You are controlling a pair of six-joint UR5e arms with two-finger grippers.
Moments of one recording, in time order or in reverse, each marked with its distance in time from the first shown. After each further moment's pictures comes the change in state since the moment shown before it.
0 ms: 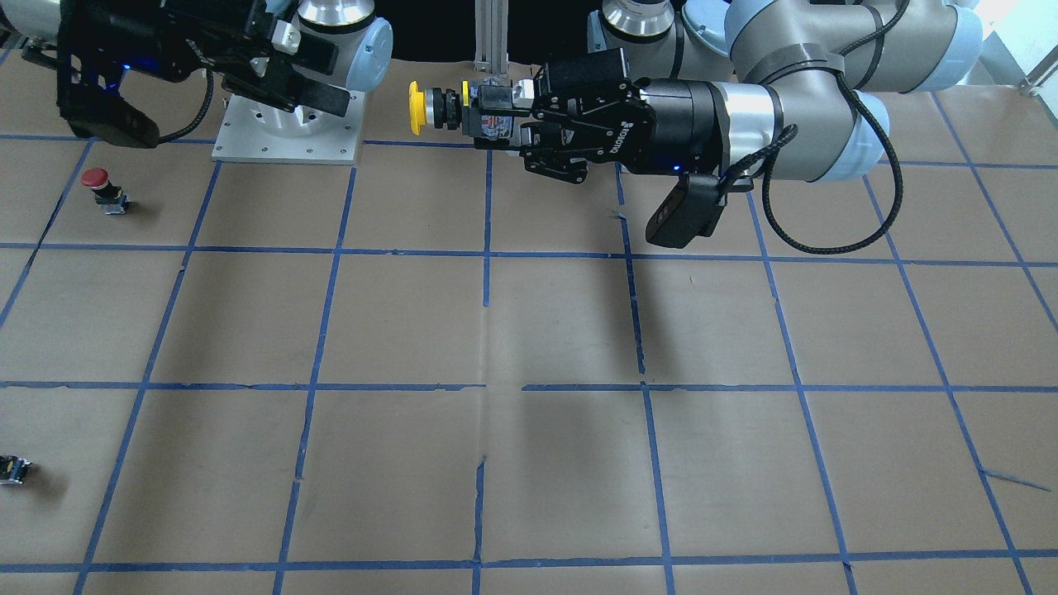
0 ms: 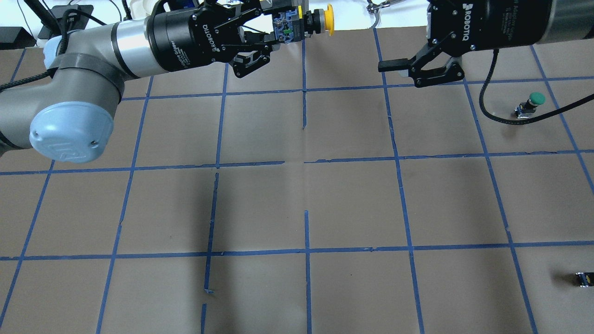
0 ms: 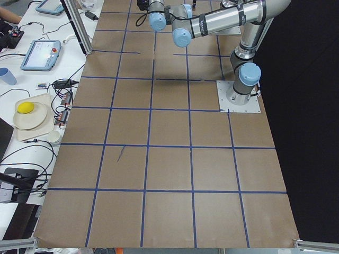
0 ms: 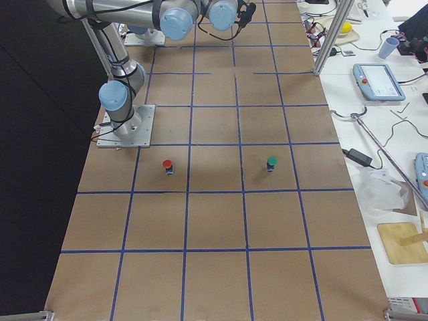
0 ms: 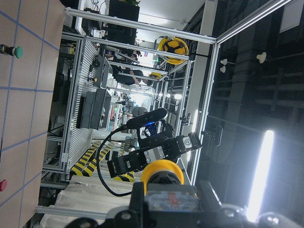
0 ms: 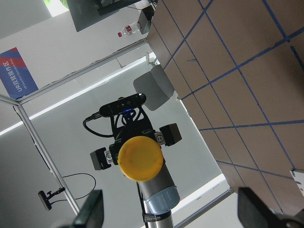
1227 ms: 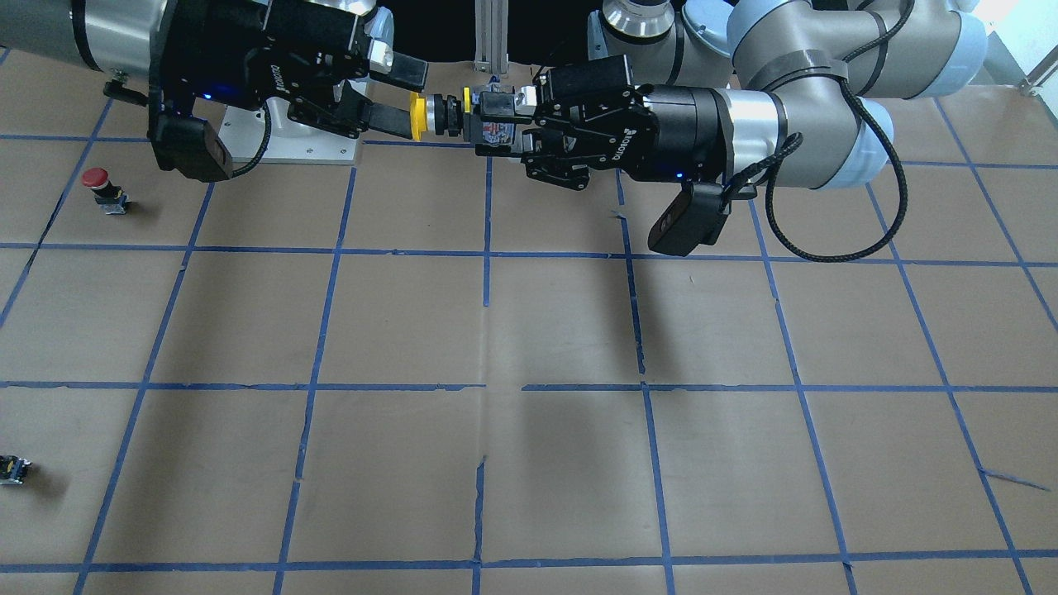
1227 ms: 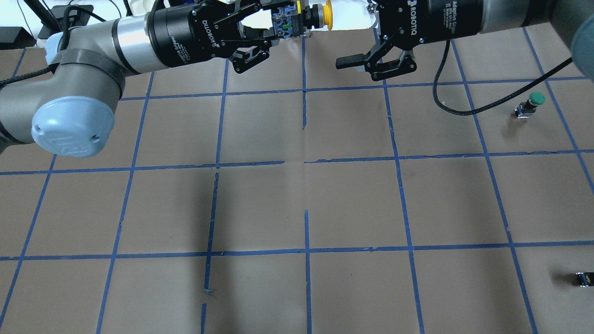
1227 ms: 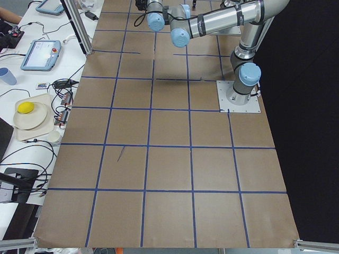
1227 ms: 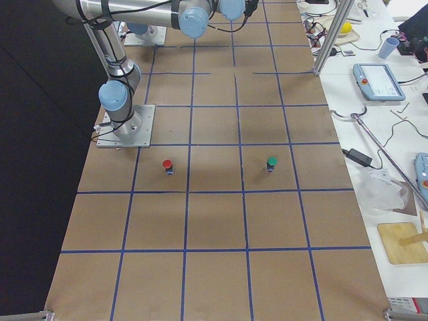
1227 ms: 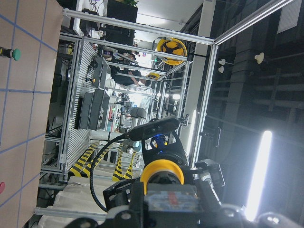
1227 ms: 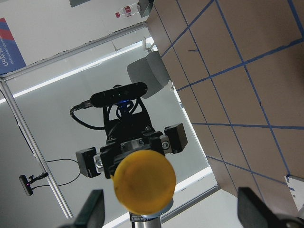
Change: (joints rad) left arm 0.001 -0.017 0.018 0.001 -0.004 0.000; right arm 0.124 0.082 -0.010 -0.279 0.013 0.140
